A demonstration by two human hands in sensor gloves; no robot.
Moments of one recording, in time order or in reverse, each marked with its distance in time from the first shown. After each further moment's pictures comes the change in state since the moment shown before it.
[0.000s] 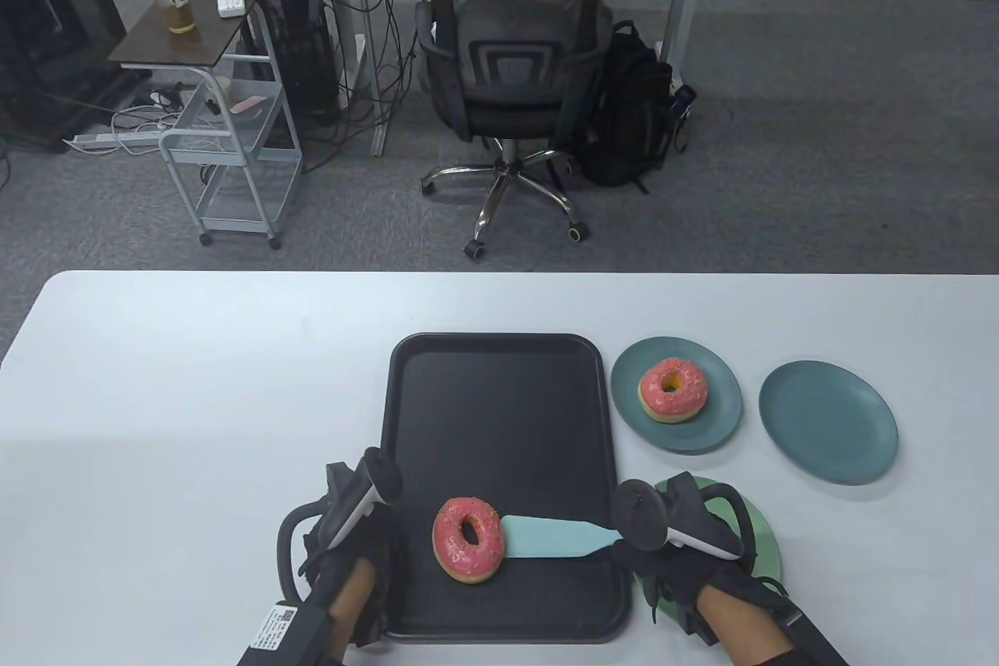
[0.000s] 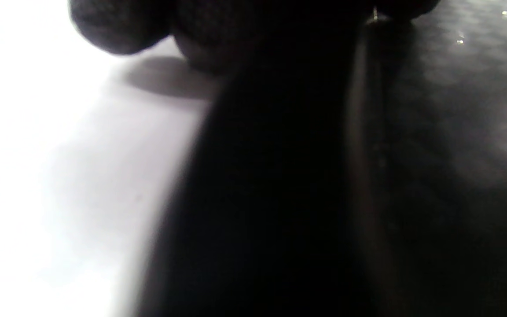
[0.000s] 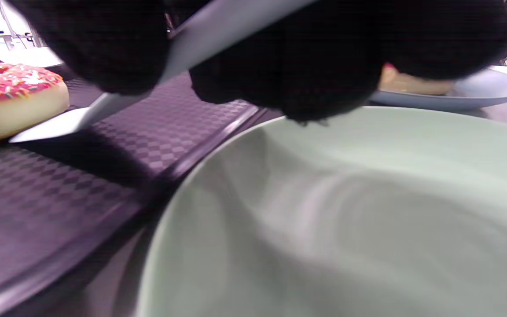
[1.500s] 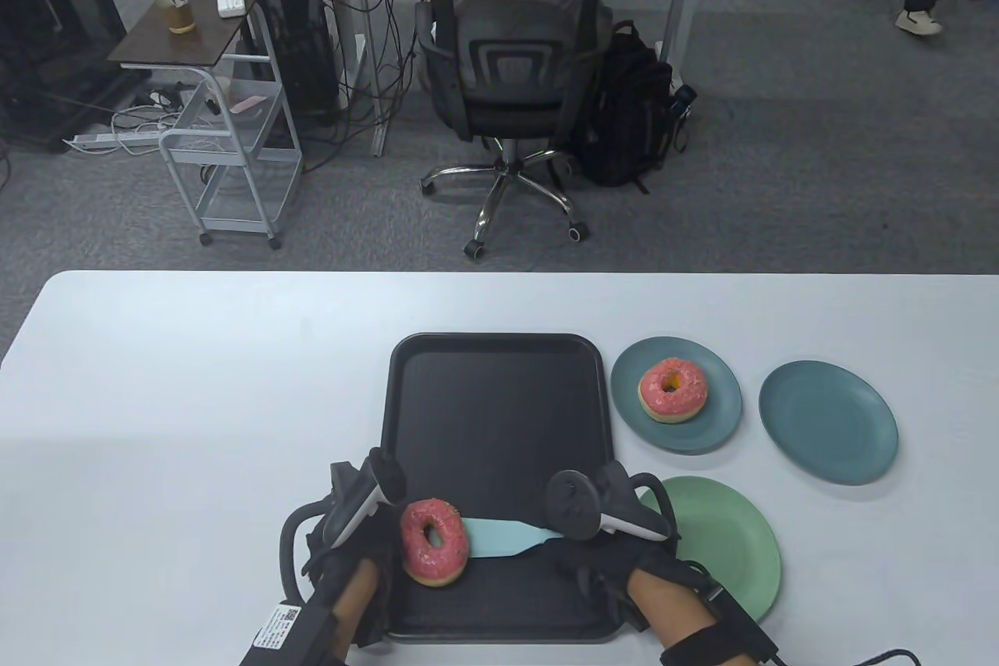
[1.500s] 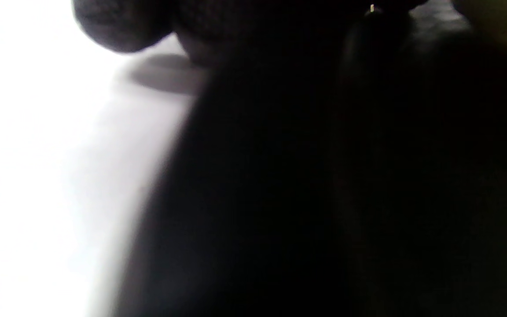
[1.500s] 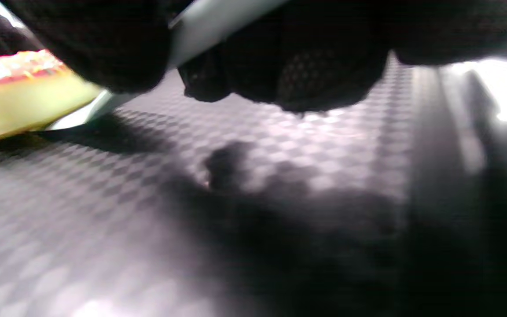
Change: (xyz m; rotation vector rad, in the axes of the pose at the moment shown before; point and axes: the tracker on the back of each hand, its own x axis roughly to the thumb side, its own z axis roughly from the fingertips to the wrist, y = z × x) left_hand 0.003 0.000 0.001 -0.010 0.007 -0.022; right_hand 0.065 0.017 -0.043 0.022 -0.157 -0.088
